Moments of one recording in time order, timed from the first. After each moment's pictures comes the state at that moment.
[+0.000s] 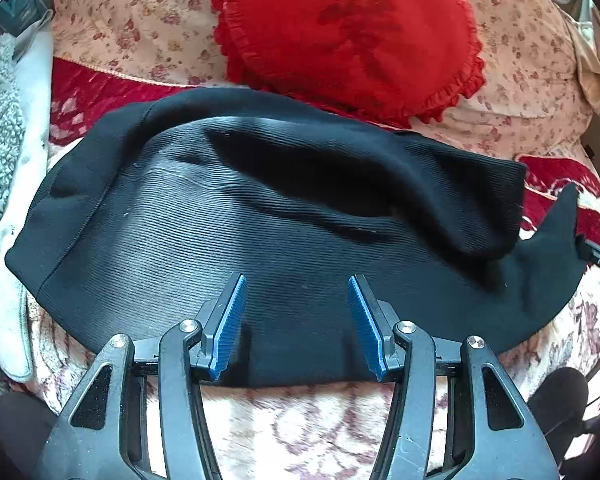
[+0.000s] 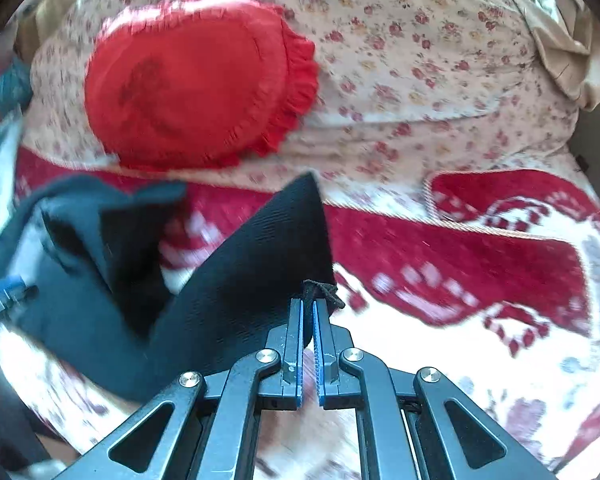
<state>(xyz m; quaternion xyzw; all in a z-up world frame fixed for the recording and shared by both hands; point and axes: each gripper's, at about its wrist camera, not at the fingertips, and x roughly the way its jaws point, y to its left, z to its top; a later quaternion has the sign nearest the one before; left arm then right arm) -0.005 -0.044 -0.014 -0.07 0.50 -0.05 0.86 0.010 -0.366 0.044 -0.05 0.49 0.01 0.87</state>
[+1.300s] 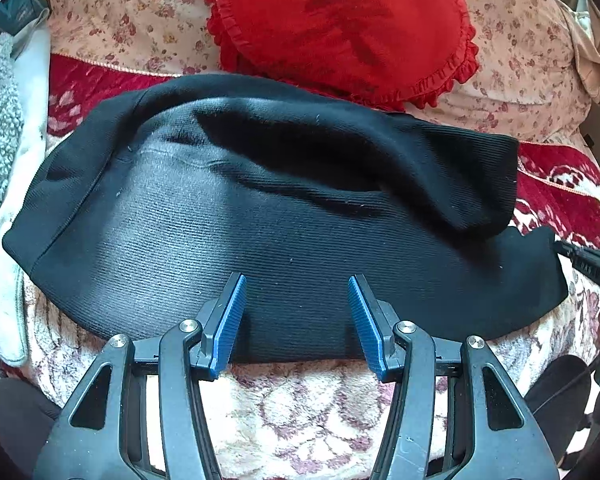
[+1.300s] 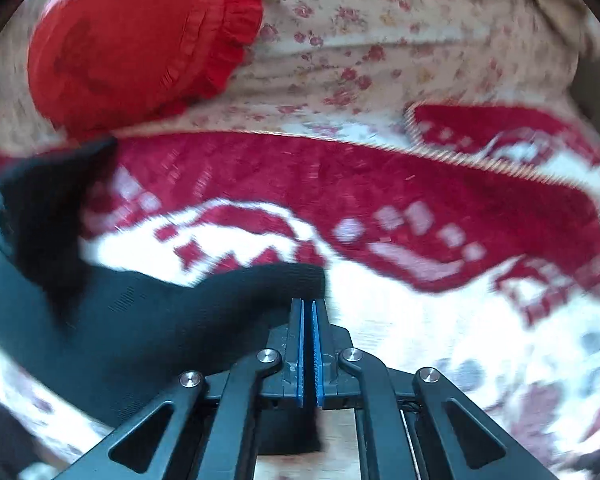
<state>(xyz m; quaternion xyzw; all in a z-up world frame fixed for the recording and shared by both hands) -0.013 -0.054 -0.023 -0.06 0.52 -0.05 0.85 0.035 -0.414 -0.019 -0.04 0.55 -0.04 0.83</state>
